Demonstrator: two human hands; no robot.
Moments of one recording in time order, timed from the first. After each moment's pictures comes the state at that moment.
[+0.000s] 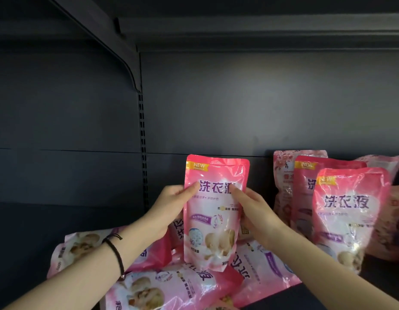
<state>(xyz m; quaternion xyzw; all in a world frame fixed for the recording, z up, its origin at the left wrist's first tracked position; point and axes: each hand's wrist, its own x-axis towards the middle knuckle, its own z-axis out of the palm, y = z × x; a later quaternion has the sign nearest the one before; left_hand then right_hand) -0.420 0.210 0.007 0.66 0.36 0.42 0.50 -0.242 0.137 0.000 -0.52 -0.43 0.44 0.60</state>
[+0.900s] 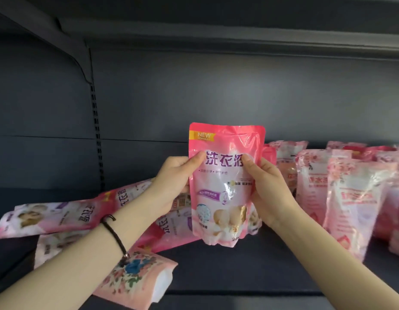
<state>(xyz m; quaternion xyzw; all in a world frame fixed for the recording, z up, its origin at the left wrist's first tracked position) -0.304 0.064 0.046 0.69 0.24 0.44 0.52 -0.140 -0.017 0.036 -0.37 -0.44 0.36 0.74</state>
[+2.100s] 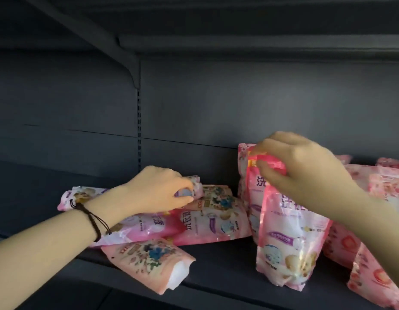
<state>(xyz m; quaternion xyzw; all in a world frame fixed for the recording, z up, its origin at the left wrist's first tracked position) -0.388 0.068 0.045 0.90 0.35 0.14 -0.22 -0.145 -0.069 0.107 -0.52 -0.76 -0.30 0.27</state>
